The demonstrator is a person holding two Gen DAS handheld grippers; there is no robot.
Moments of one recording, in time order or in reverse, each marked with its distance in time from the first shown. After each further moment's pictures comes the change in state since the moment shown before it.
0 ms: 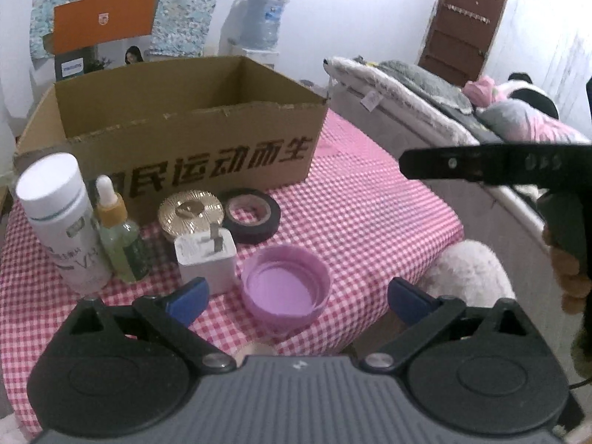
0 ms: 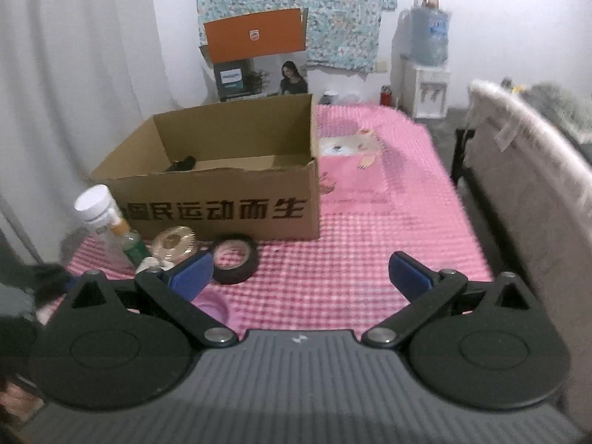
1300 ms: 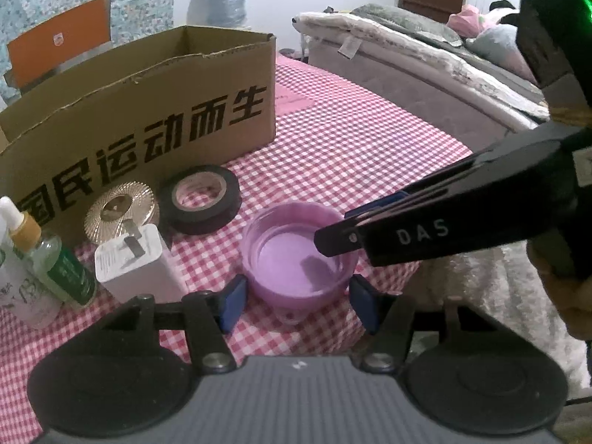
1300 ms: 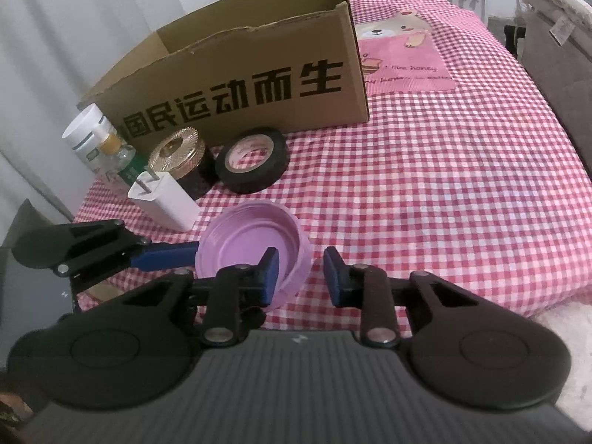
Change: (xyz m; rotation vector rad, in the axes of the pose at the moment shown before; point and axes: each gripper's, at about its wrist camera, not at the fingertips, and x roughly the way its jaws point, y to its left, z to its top) left arm 0.066 -0.036 0.001 0.194 0.104 0.068; right arm 0.087 -0.003 -0.044 0.072 0.262 0.146
